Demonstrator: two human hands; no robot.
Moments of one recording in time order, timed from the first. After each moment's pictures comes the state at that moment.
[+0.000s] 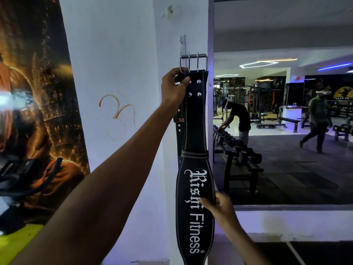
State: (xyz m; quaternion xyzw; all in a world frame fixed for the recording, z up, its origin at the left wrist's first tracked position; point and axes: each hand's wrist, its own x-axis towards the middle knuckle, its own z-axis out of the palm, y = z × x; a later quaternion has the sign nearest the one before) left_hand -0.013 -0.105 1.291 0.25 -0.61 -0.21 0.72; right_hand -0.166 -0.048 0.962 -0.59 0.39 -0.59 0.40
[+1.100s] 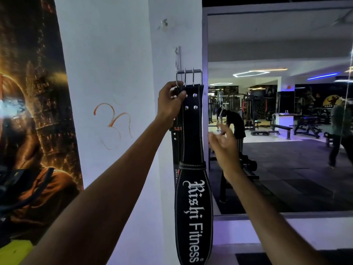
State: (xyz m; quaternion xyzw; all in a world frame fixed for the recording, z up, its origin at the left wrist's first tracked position) left_hand -0.011 -0.111 1.281 0.25 -0.62 -0.24 0.70; right_hand -0.175 -0.058 1.150 -0.59 0.34 -0.70 0.22
